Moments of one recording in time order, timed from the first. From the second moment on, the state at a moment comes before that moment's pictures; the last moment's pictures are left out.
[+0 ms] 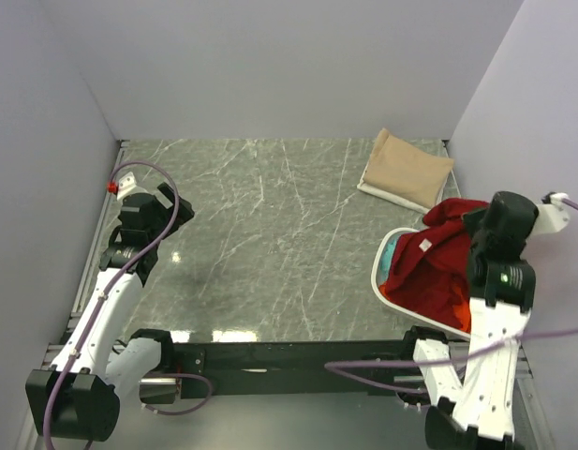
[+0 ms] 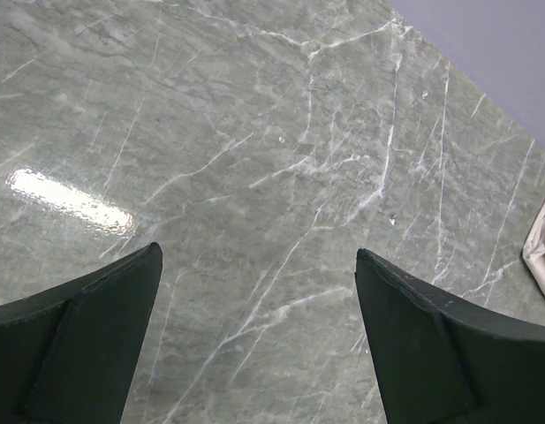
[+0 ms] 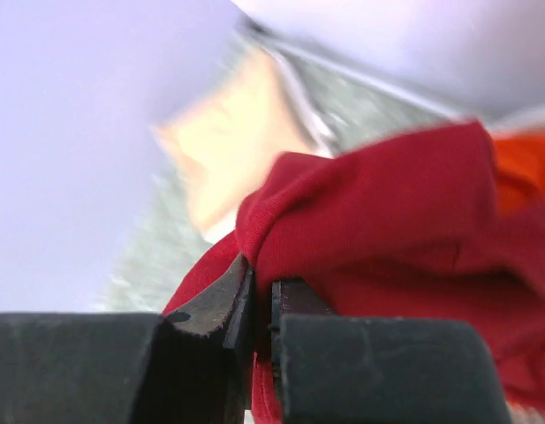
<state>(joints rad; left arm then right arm) -0.09 0.93 0.75 -0.30 -0.17 -0.65 -0.24 0.80 1.18 -0.86 0.36 0.80</state>
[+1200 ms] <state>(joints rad) -0.09 0.80 0.72 -0.35 -0.21 -0.63 0.52 1.75 1.93 -0.61 0.09 0.66</state>
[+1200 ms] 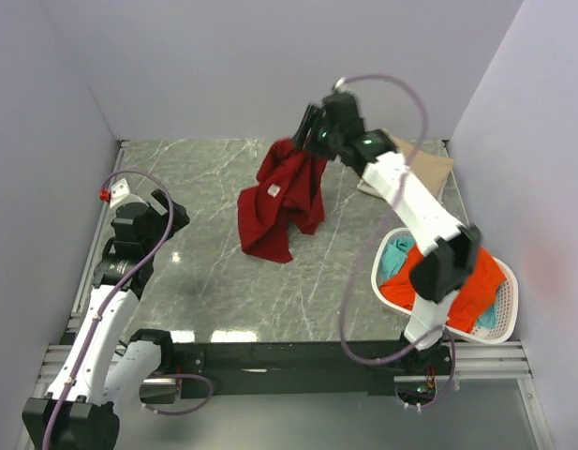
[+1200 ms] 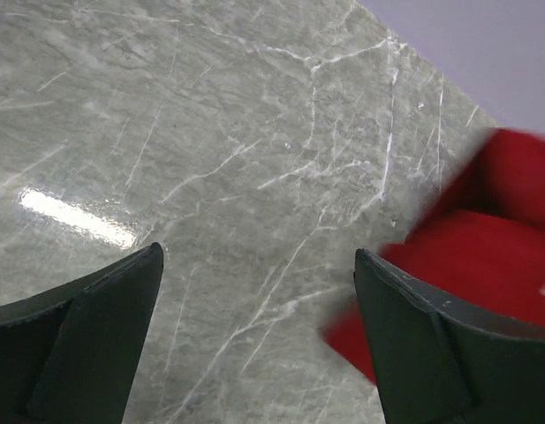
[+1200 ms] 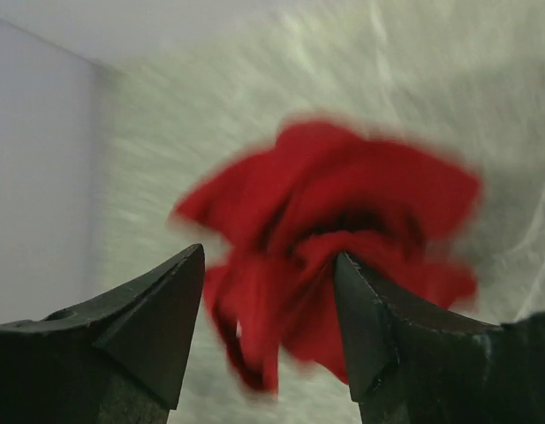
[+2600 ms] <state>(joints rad) -0.53 1.79 1.14 -0.22 -0.10 -0.56 0.53 1.80 1.21 -0.46 -0.18 0.76</state>
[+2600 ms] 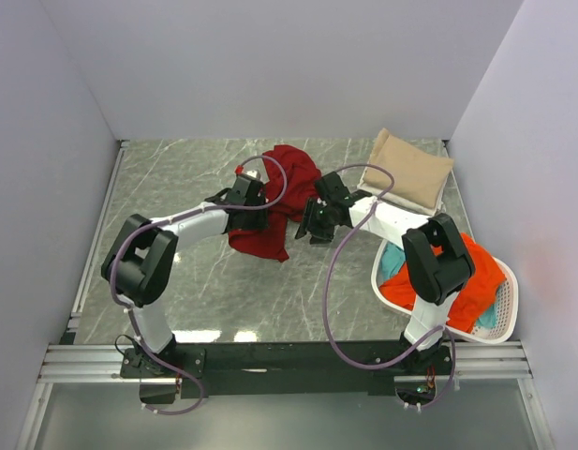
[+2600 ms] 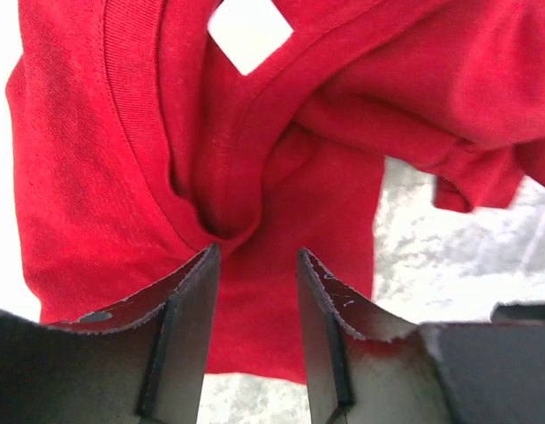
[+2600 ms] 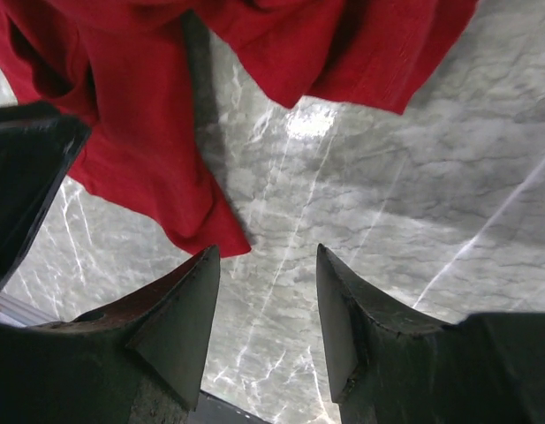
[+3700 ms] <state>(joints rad) -0.54 1.90 1.20 -0.25 -0.21 -0.55 0.64 1.85 1.21 -0.43 -0.23 0.77</state>
